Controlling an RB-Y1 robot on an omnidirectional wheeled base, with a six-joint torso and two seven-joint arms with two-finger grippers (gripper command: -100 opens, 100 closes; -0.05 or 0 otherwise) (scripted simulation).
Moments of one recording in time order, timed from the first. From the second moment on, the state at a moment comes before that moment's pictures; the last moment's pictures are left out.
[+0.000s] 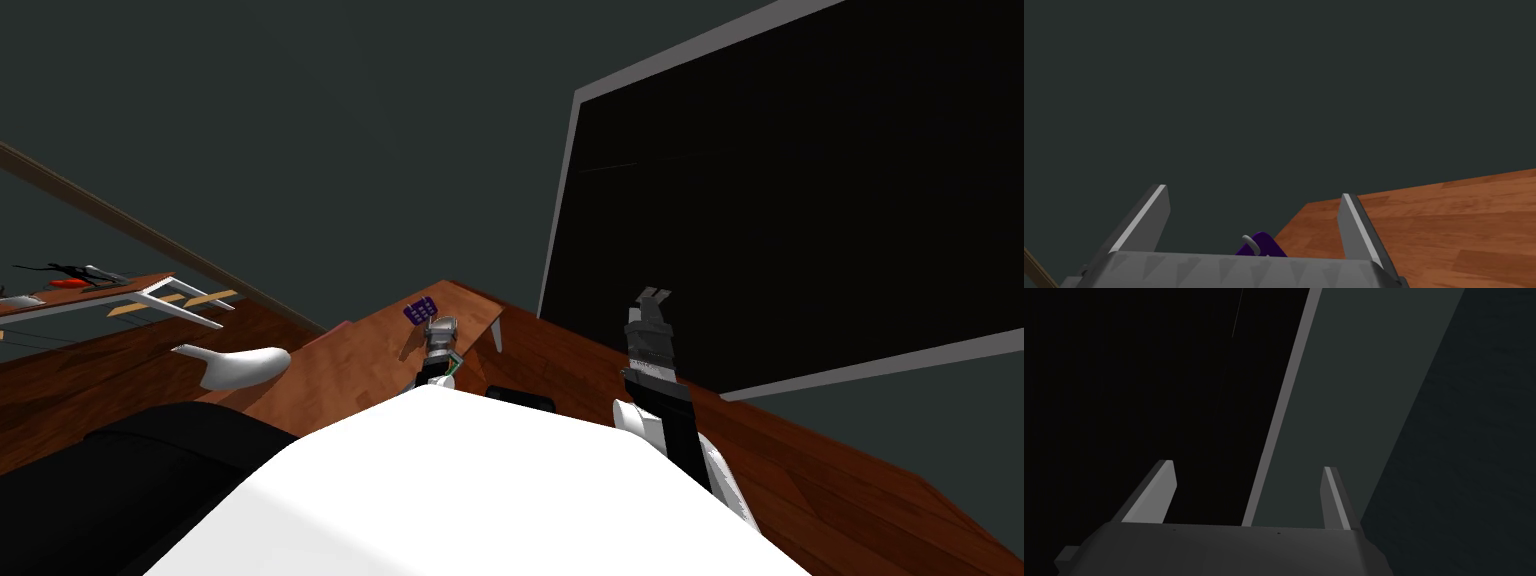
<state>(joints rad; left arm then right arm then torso) 0.40 0.16 0.02 -1.52 0.49 -0.78 0.49 0.55 0.00 -0.07 -2.27 0.12 -0.37 0.12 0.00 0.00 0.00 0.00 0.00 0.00</state>
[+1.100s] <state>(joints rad) 0.32 0.15 0.05 -1.23 0.62 -0.85 0.65 0.55 0.00 -0.07 -2.27 0.12 -0.37 0.12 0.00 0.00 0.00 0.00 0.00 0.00</state>
